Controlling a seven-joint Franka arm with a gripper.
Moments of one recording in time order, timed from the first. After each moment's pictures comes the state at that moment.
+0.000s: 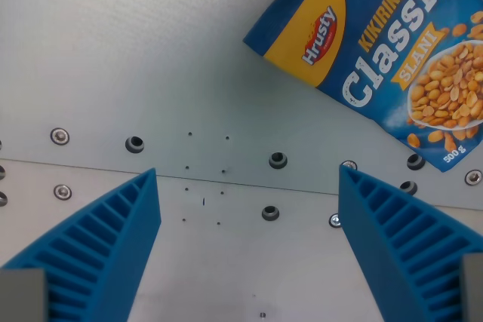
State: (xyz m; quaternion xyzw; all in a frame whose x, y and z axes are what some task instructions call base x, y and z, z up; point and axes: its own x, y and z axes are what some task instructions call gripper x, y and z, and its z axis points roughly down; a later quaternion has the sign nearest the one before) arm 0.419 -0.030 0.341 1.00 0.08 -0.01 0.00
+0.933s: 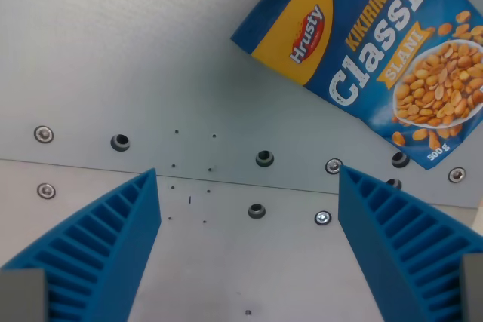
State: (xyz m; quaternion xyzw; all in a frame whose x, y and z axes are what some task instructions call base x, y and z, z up) arm 0.420 -0.033 0.341 1.00 0.09 -0.01 0.02
